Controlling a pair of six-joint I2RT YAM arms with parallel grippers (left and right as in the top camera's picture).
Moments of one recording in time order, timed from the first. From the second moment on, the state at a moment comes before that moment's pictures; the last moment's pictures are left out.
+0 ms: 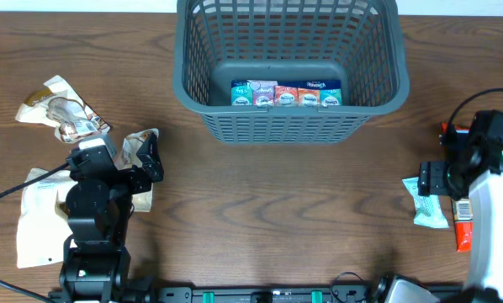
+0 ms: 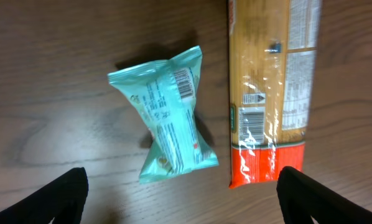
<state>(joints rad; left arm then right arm) -0.02 0.58 0.47 -0.20 -0.06 -0.27 -0.40 1.35 1.04 -1.04 0.17 -0.28</state>
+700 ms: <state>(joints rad) -0.02 0.58 0.47 -0.20 -0.06 -0.27 -0.43 1.63 0.95 -0.80 0.16 -0.30</state>
